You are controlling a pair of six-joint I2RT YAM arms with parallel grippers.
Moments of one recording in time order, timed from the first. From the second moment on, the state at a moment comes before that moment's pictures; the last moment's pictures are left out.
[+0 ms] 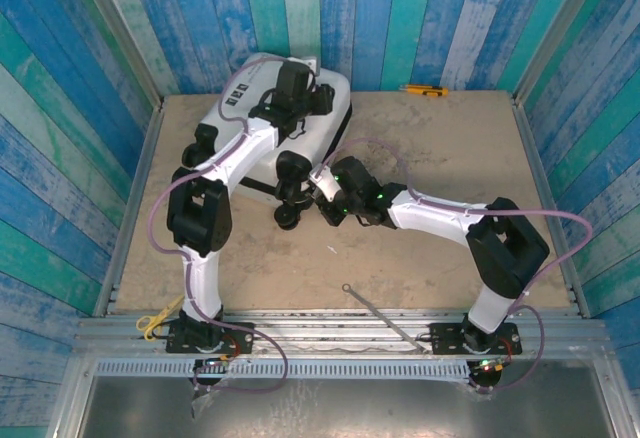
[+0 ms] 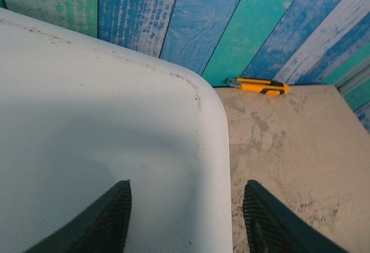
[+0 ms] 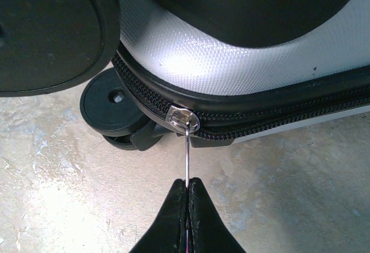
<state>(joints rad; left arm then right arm) -0.44 2.01 1.76 -0.20 0.03 -0.36 0.81 1.72 1.09 -0.13 -0.11 -0.06</state>
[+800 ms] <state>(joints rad) -0.33 2.53 2.57 -0.19 0.11 -0.40 0.82 1.77 1.10 -0.12 -0.14 -0.03</state>
